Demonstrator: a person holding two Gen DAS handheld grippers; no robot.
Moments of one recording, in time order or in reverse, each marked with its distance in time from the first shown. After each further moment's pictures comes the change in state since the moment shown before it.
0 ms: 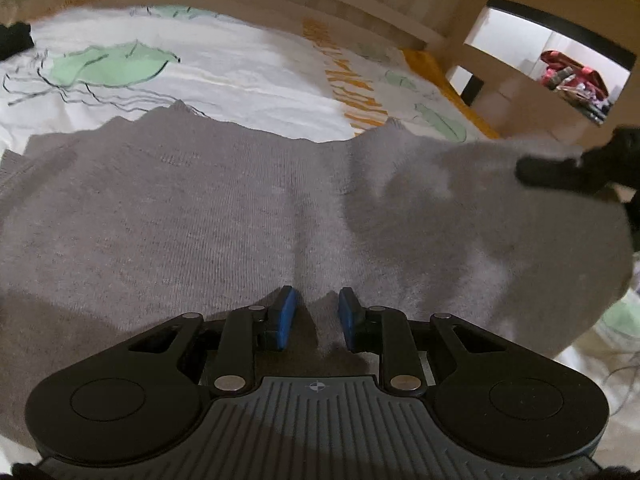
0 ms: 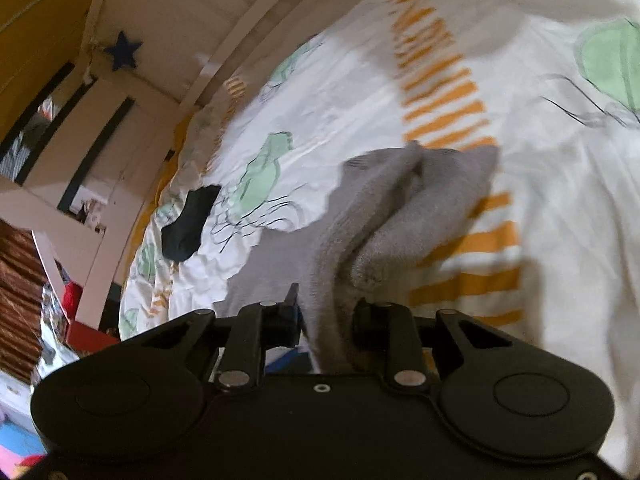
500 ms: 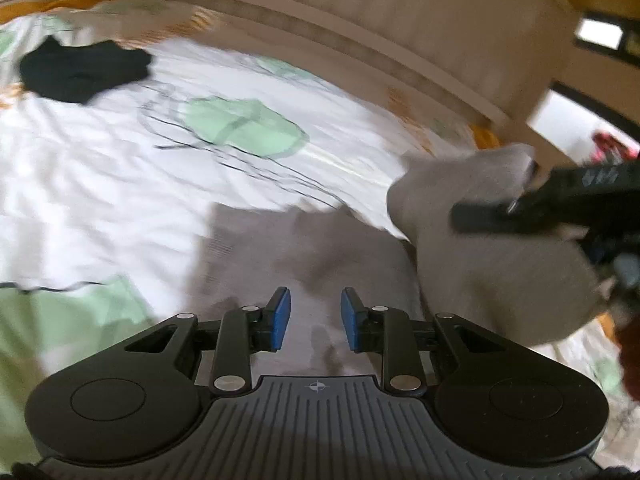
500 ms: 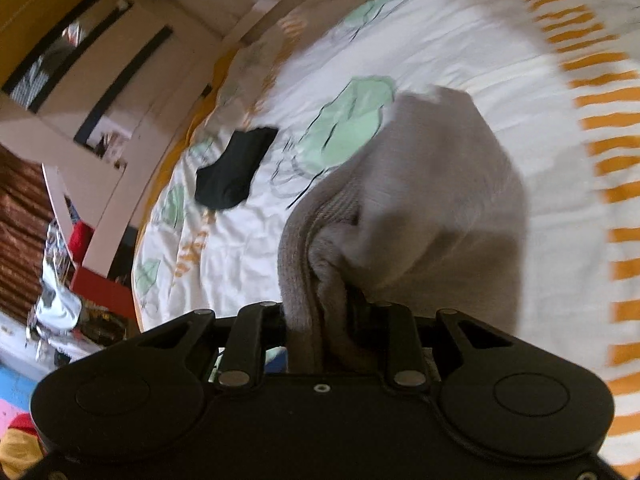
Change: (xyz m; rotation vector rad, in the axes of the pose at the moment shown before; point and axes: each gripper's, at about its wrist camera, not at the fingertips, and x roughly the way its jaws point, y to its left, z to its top) left arm -0.115 0.100 0.028 -0.155 -0.168 0.154; right arm 0.117 0.130 -0.012 -0.135 0.147 0.042
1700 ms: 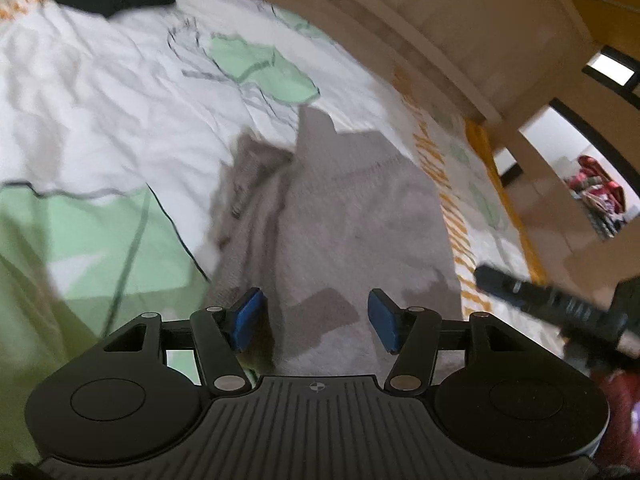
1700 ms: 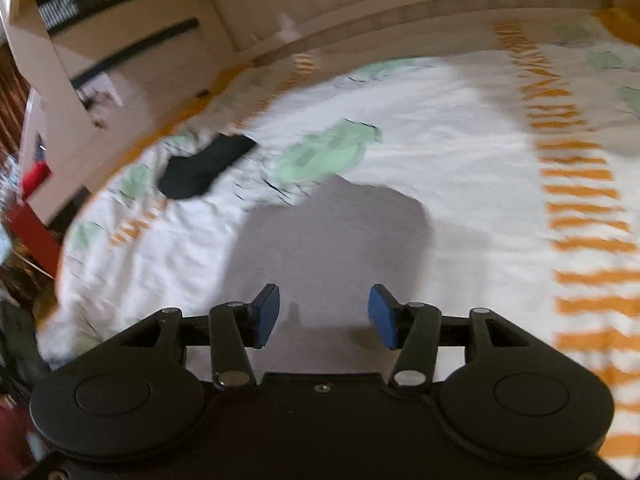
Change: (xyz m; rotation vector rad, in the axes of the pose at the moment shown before) left arm 0.003 0.044 -0.016 -0.163 0.159 -0.148; right arm -0.020 -0.002 -0.074 -0.295 -0.202 -0.222
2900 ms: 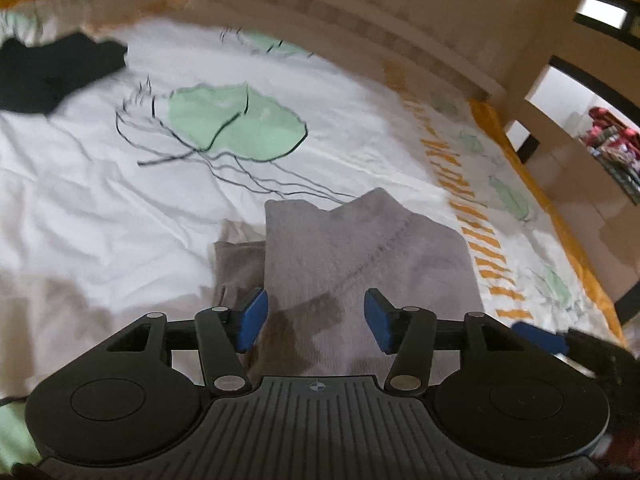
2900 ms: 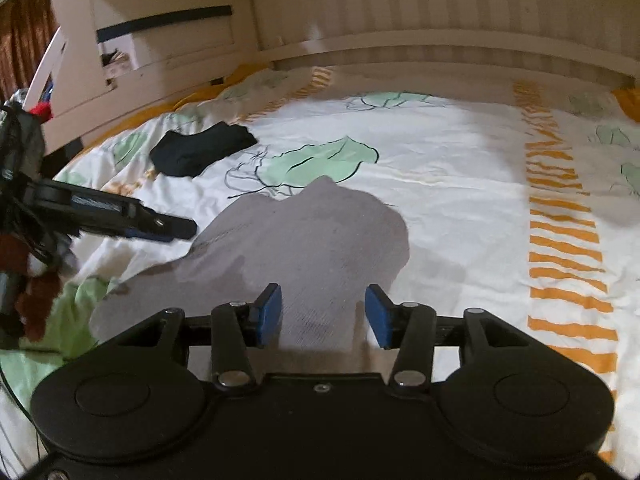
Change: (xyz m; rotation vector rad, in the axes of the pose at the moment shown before) left arm 0.049 -0.027 0.081 0.205 -0.013 0.107; right arm 0.009 0.007 -0.010 -0.220 -0.080 -0.054
